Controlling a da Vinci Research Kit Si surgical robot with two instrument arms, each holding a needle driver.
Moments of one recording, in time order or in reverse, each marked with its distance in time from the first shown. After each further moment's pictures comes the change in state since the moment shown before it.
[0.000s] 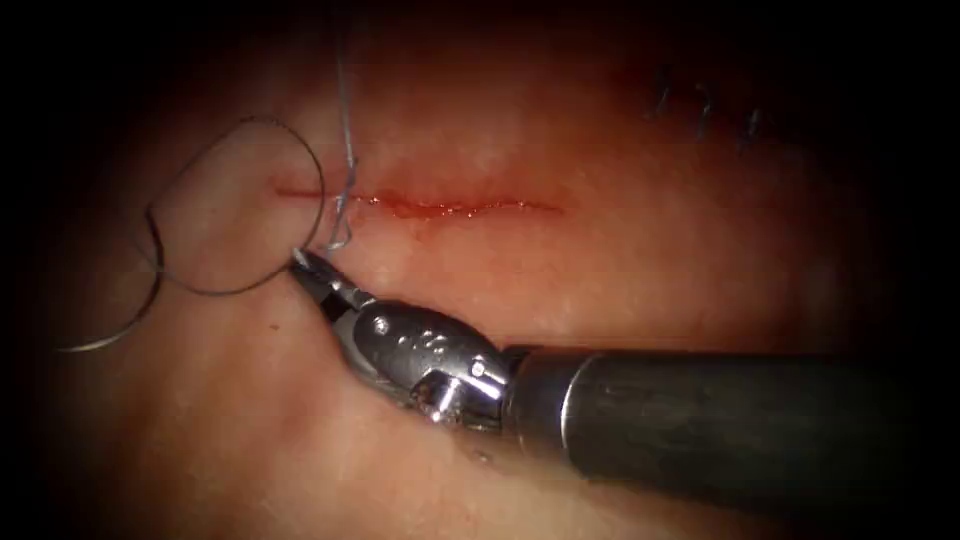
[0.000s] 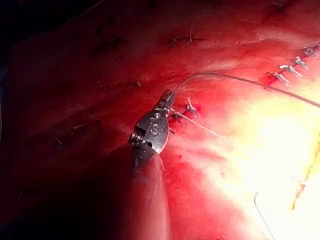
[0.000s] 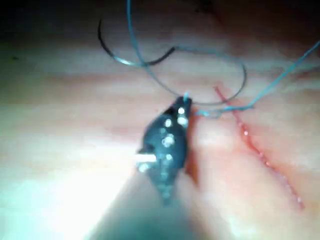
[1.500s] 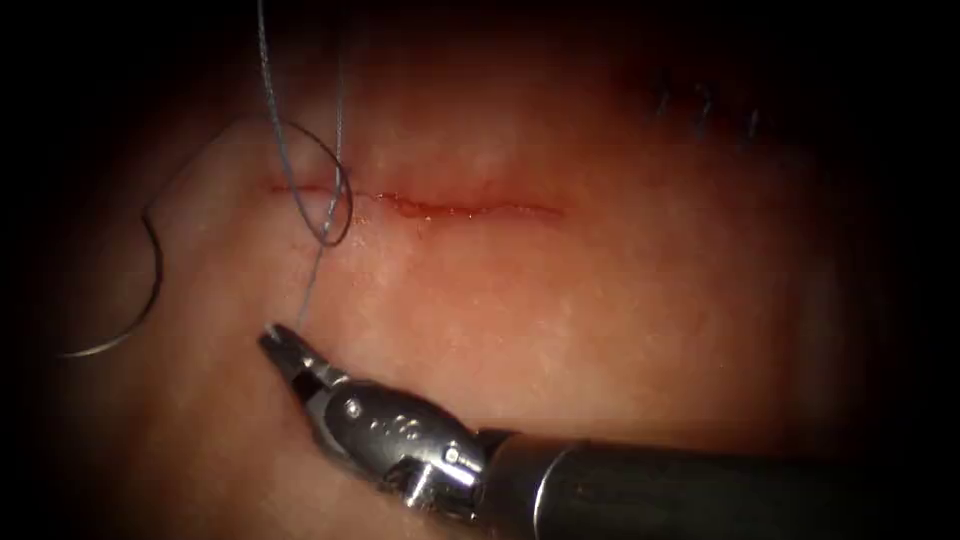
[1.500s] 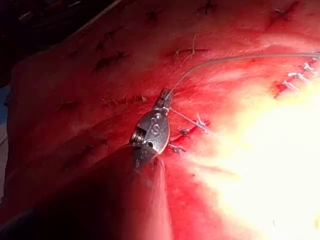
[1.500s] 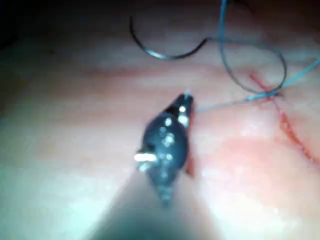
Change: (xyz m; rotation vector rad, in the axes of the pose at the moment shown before) right arm -0.003 -0.007 -0.004 0.158 -0.088 -0.057; left arm 0.001 -0.003 0.003 0.089 0.019 0.064
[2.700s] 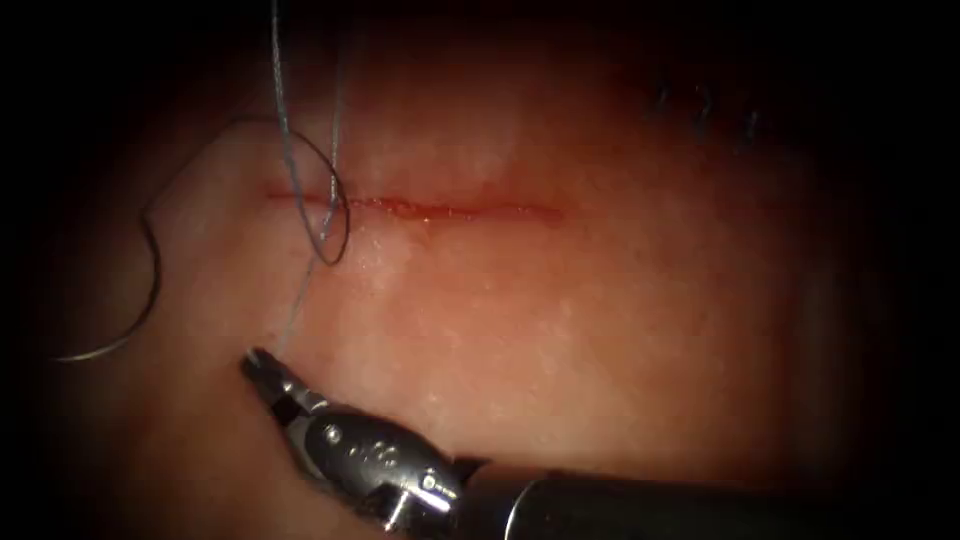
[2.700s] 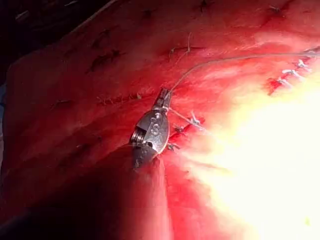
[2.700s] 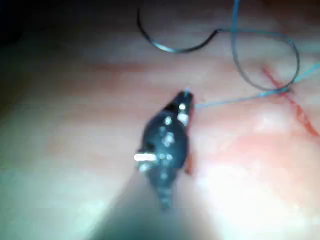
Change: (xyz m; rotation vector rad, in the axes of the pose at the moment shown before) right arm -0.001 -0.001 0.001 0.080 0.004 0.025; left arm 0.001 0.003 -0.001 -0.075 0.068 0.005
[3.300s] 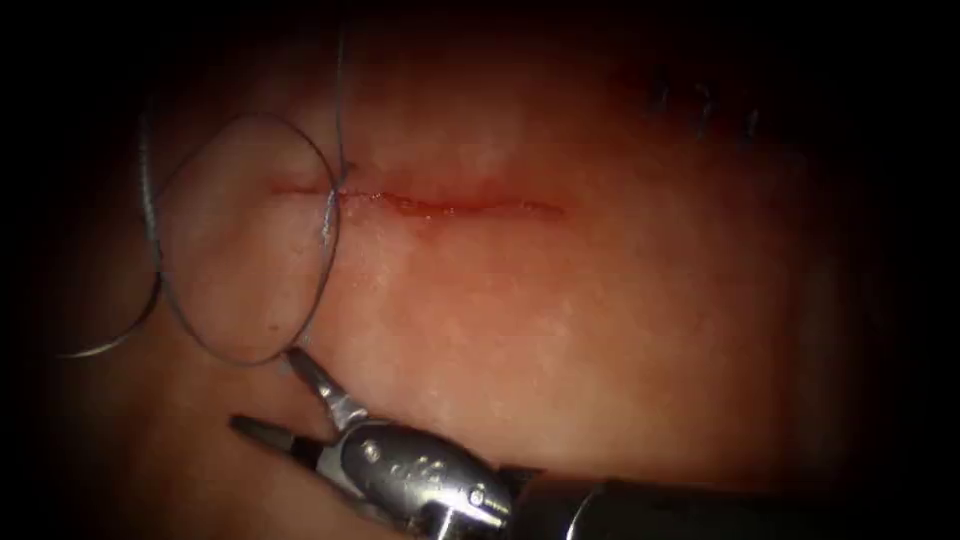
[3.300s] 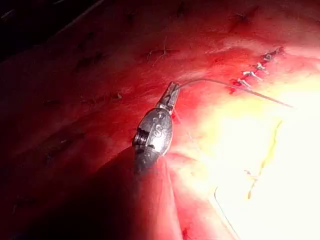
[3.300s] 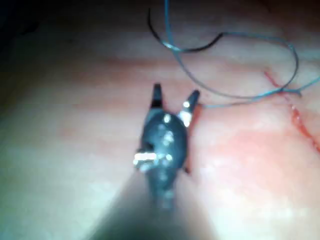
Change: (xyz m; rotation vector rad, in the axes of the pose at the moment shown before) right arm 0.002 0.002 -0.005 0.085 0.043 -0.018; left arm 0.010 0.005 -0.005 -0.136 0.199 -0.055
